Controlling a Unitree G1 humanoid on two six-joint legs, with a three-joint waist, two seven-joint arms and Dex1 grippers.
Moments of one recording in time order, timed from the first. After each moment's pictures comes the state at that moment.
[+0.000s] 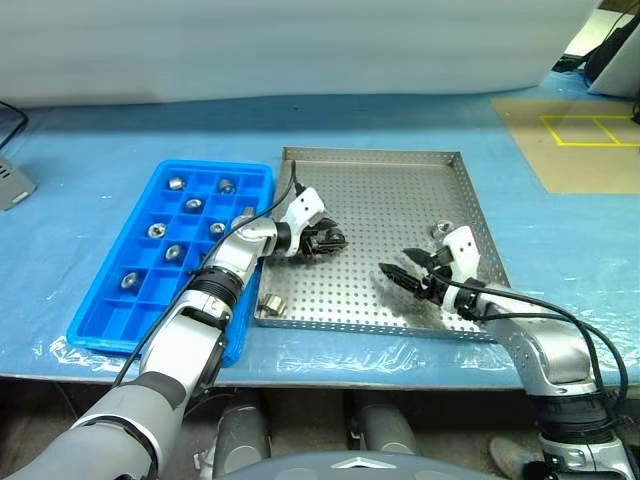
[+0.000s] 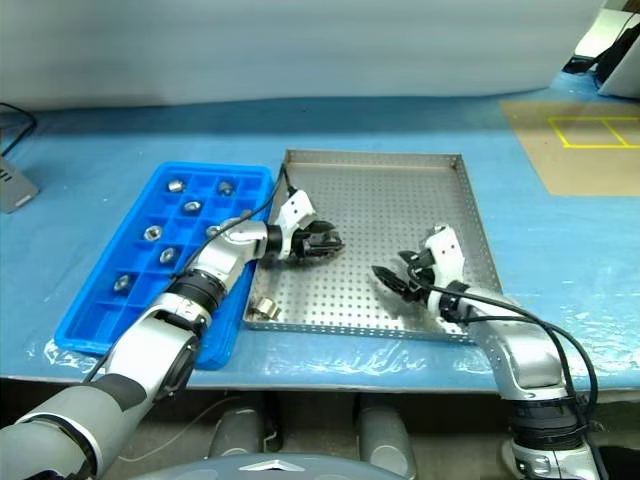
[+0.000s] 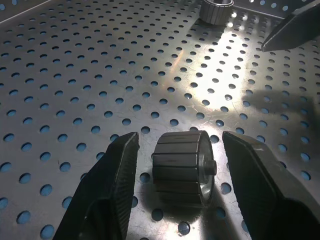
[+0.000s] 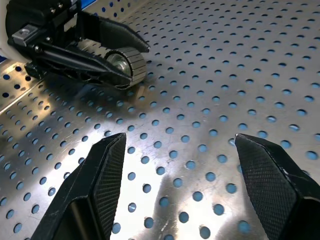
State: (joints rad) left arm -0.87 0.15 -0.19 0.85 -0.05 0.04 -0.95; right arm -0.11 -0.48 -0.04 -0.27 0.41 0.63 0.59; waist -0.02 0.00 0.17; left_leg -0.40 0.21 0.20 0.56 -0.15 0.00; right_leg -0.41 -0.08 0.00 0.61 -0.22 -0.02
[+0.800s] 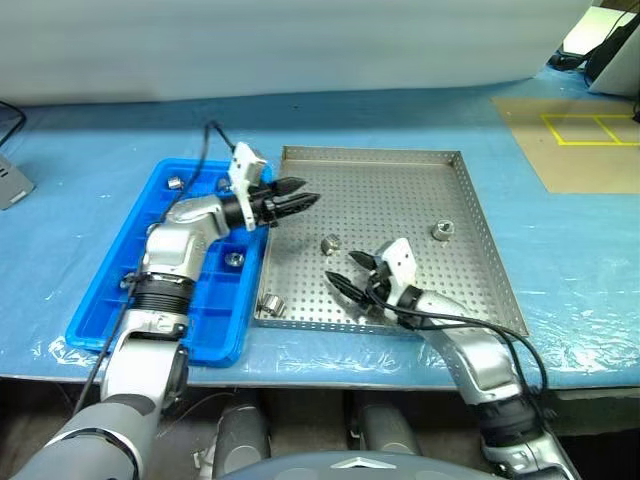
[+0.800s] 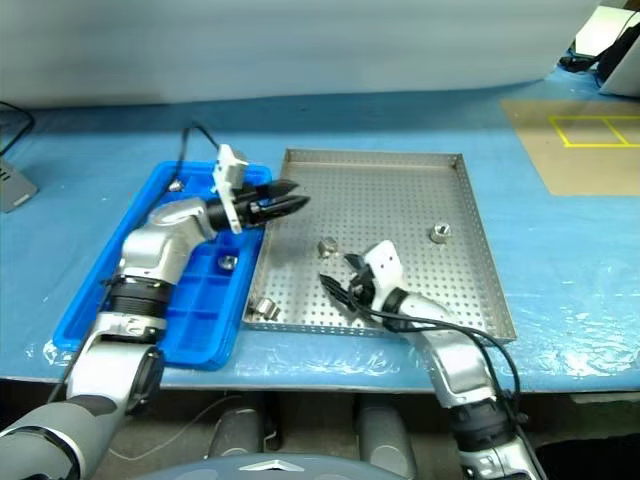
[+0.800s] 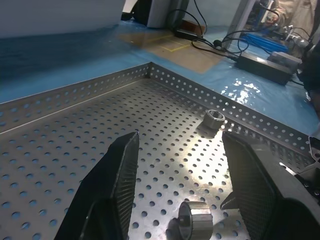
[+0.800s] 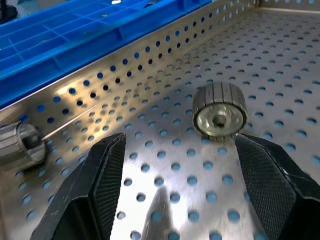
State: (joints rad) left arm -0.71 0.34 0.06 0.31 -0.39 0.47 -1.01; right arm -0.18 -0.27 0.19 -0.11 0.24 0.35 0.57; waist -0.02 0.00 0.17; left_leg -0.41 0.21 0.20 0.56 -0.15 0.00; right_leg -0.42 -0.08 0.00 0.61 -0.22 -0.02
